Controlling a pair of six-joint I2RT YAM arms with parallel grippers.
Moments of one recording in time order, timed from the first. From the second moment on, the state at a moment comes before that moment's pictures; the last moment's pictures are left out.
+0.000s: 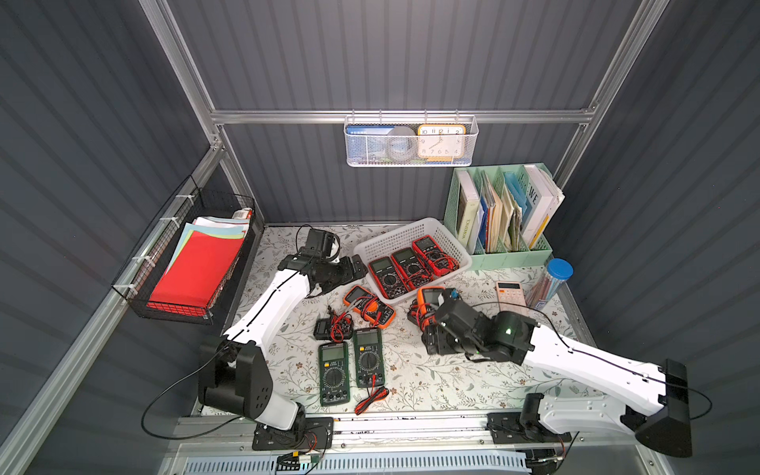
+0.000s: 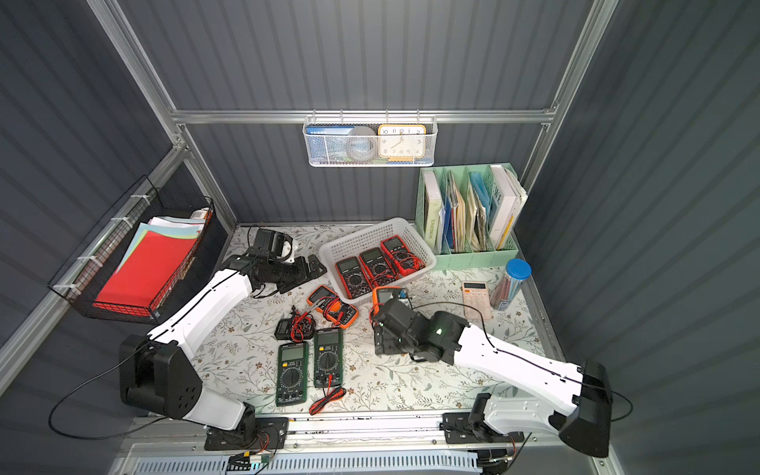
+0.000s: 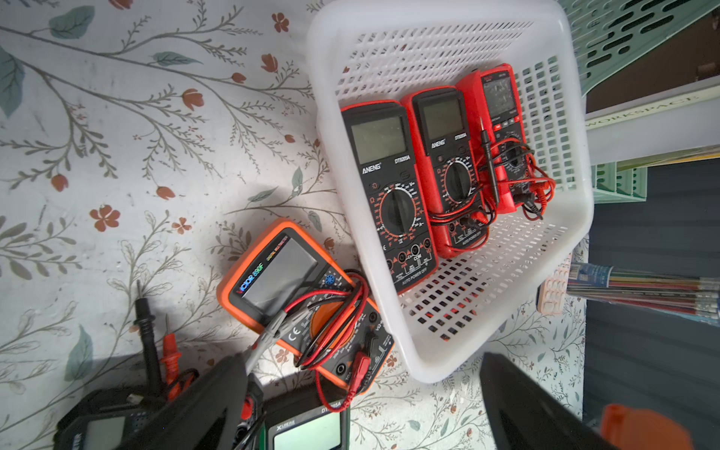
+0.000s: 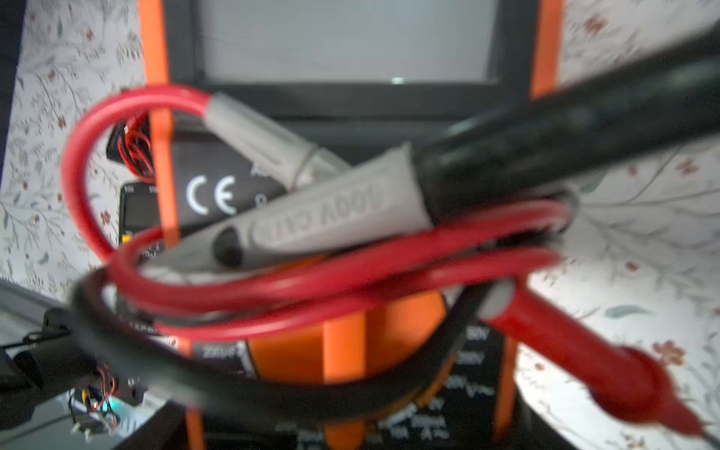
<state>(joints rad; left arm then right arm) -0.23 1.54 1.30 -0.69 0.29 -0.53 0.93 1.20 1.09 -0.87 0.20 0.79</state>
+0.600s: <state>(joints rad) -0.33 1.63 1.46 -0.74 0.25 -0.47 0.46 1.81 1.71 -0.85 0.05 0.30</state>
